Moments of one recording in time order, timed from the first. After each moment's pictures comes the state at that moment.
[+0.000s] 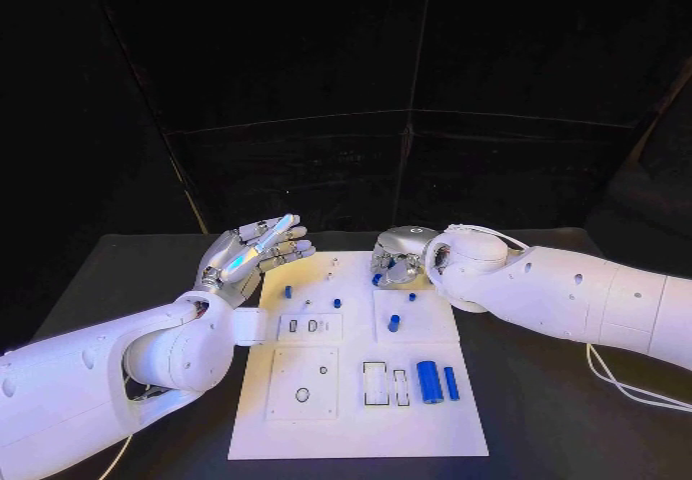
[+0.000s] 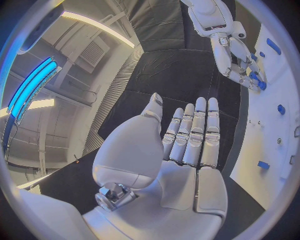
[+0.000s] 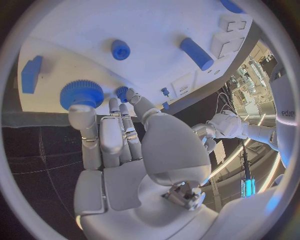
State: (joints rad) left arm 1.20 -0.87 -0.05 1.69 0.19 -0.38 0.63; left_hand 1.36 0.06 -0.10 0.12 0.04 0.87 0.22 0.14 0.07 0.98 0.18 0.14 0.06 1.02 0.14 0.19 0.10 0.17 0.91 0.25 0.21 0.10; right arm 1.31 -0.62 -0.08 1.28 -1.56 -0.14 -0.12; right_hand 1.25 0.01 0.22 -0.27 0.20 1.00 0.16 0.07 0.07 1.16 0.09 0.10 0.08 1.47 -0.01 1.25 1.04 0.14 1.27 0.10 1.17 0.85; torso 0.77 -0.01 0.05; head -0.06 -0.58
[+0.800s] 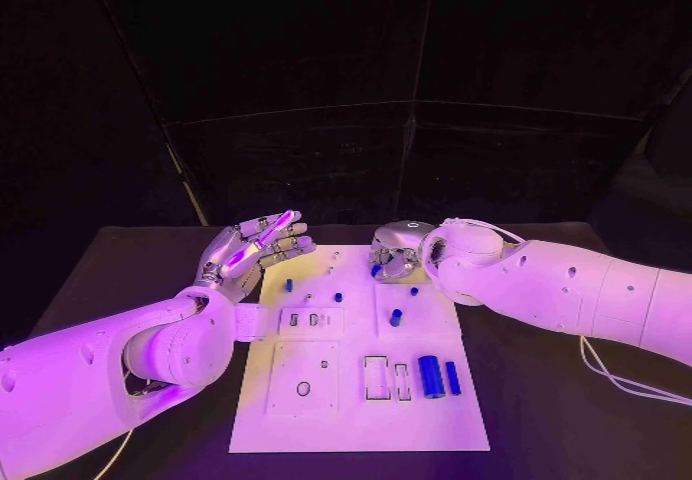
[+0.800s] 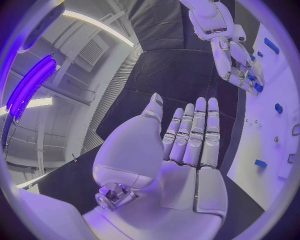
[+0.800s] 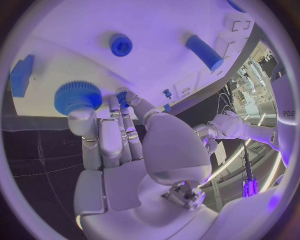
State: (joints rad) left arm 1.20 -0.87 -0.05 1.69 0.19 -0.37 0.62; left_hand 1.36 0.06 -0.10 0.11 0.04 0.87 0.22 0.13 0.07 0.98 0.18 0.14 0.06 1.02 0.14 0.19 0.10 0.17 0.91 0.25 0.21 0.09; right arm 1.32 -0.60 -0.08 1.26 -1.56 -0.13 -0.12; right_hand 1.27 0.04 0.33 -0.28 0.14 1.07 0.15 0.08 0.07 1.23 0.08 0.11 0.09 1.47 -0.01 1.28 1.06 0.14 1.27 0.10 1.23 0.90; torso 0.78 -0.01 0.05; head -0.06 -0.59
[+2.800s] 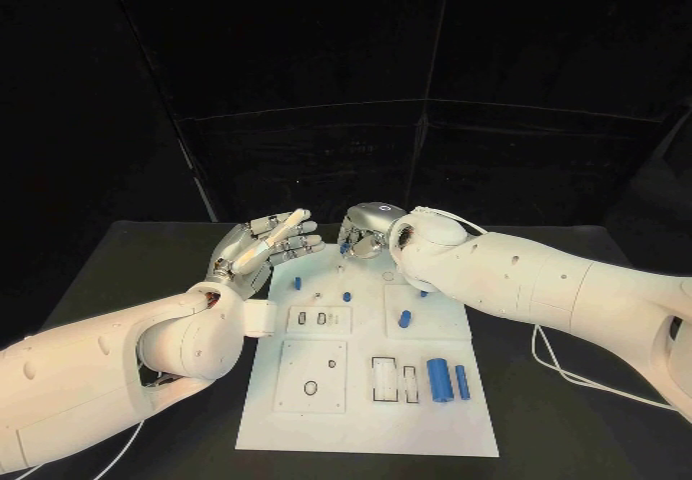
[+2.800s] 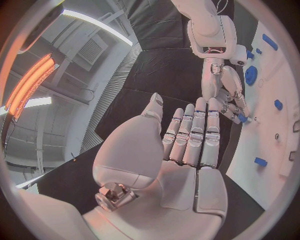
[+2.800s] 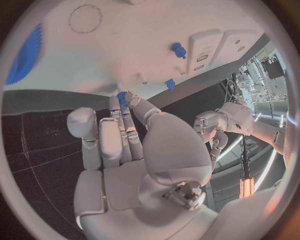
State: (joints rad) left arm 1.20 -0.86 -0.05 1.67 0.19 -0.37 0.61; left_hand 1.36 0.06 -0.11 0.11 0.04 0.87 0.22 0.13 0.07 0.97 0.18 0.13 0.06 1.02 0.14 0.18 0.10 0.17 0.91 0.25 0.21 0.09; right arm 1.32 -0.37 -0.04 1.01 -1.53 -0.24 -0.04; right_hand 1.27 0.03 0.37 -0.27 0.14 1.08 0.15 0.07 0.07 1.24 0.07 0.11 0.09 1.47 -0.01 1.29 1.06 0.14 1.27 0.10 1.24 0.92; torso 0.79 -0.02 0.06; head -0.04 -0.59
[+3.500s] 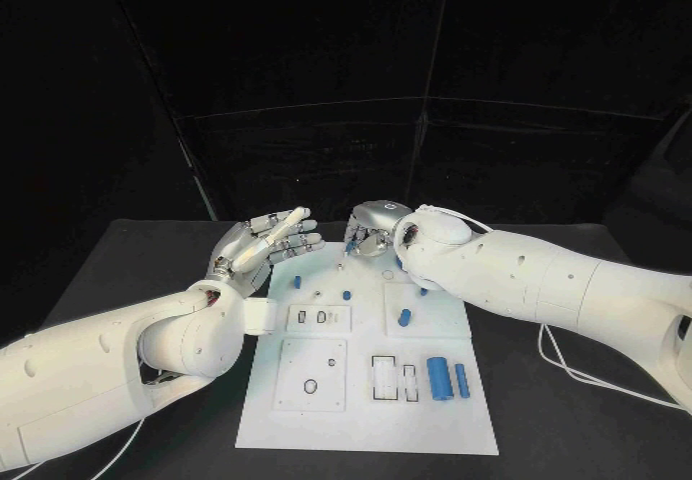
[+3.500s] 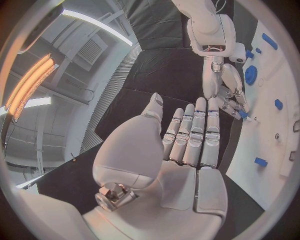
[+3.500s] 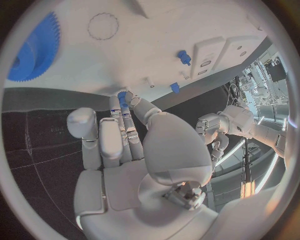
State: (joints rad) left arm 1.20 -0.86 -0.05 1.67 0.19 -0.37 0.61; left_hand 1.36 0.07 -0.11 0.11 0.04 0.87 0.22 0.13 0.07 0.97 0.18 0.13 0.06 1.02 0.14 0.18 0.09 0.17 0.91 0.25 0.21 0.09; right arm 1.32 -0.39 -0.04 1.03 -1.56 -0.24 -0.08; right_hand 1.26 0.01 0.37 -0.27 0.14 1.08 0.15 0.07 0.07 1.24 0.07 0.11 0.09 1.47 -0.01 1.29 1.06 0.14 1.27 0.10 1.24 0.92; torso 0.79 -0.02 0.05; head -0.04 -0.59
